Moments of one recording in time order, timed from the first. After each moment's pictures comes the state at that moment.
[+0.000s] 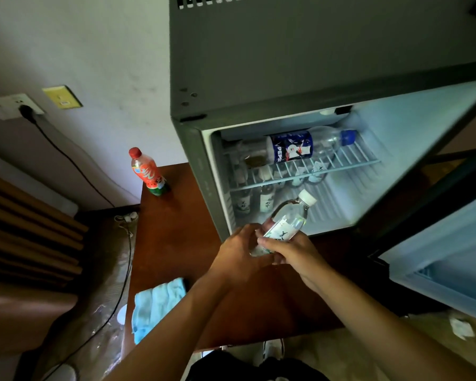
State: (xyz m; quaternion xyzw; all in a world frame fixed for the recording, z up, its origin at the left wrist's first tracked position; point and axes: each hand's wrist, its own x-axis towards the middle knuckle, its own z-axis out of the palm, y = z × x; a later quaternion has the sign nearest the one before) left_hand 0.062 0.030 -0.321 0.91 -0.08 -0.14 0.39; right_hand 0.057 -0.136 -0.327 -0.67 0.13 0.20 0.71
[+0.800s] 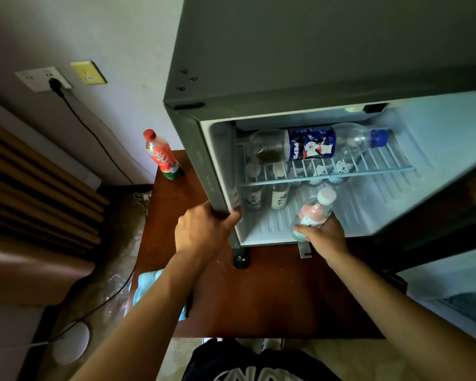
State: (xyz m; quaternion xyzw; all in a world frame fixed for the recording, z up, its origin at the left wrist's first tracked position) left_hand 0.091 0.064 -0.295 0.96 0.16 0.06 0.20; right_hand 0.125 -0.191 -0.398 -0.80 0.20 0.08 0.56
